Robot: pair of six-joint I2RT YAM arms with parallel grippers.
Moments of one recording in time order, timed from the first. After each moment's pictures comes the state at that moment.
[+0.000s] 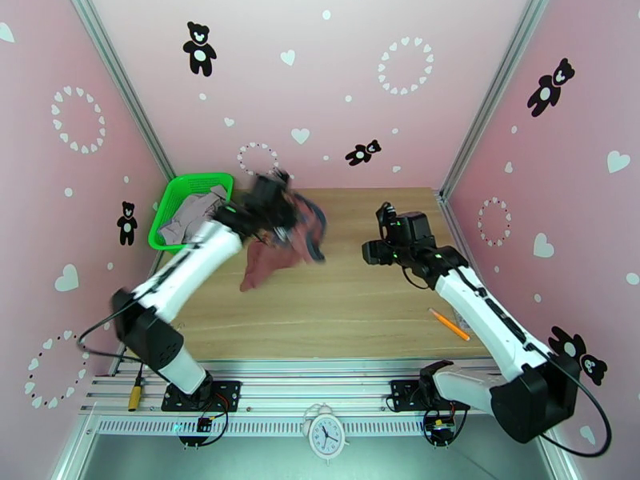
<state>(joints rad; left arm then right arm) -0.65 1.72 1.51 -0.64 -0.01 -0.50 0.31 1.18 1.06 -0.65 -0.07 0.11</state>
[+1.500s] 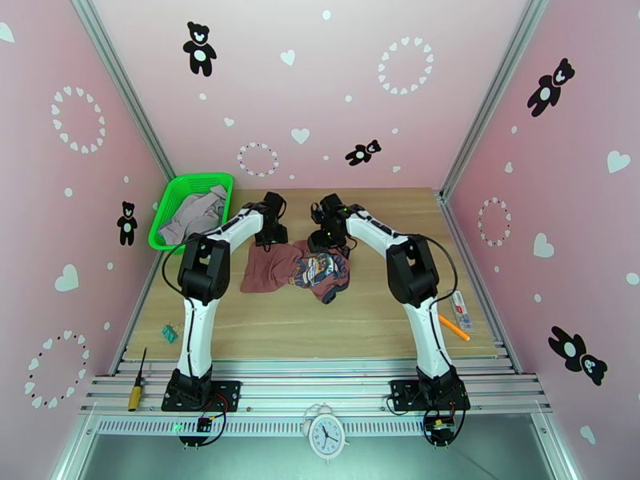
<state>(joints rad) -0.33 2.28 1.82 -0.80 -0.04 -0.45 0.51 2.30 1.89 -0.81 -0.24 0.14</state>
